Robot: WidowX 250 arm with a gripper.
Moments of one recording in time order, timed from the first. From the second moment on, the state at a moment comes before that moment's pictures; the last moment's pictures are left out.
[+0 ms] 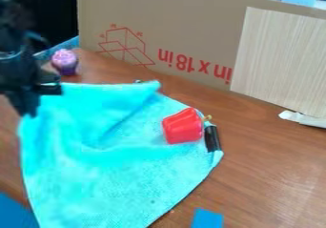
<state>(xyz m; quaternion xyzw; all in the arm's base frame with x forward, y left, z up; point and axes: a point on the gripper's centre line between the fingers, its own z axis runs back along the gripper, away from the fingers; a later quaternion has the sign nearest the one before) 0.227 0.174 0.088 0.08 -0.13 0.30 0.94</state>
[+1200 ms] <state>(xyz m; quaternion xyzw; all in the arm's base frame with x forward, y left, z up) 0.211 0.223 0.070 0.18 -0.17 0.28 0.93</state>
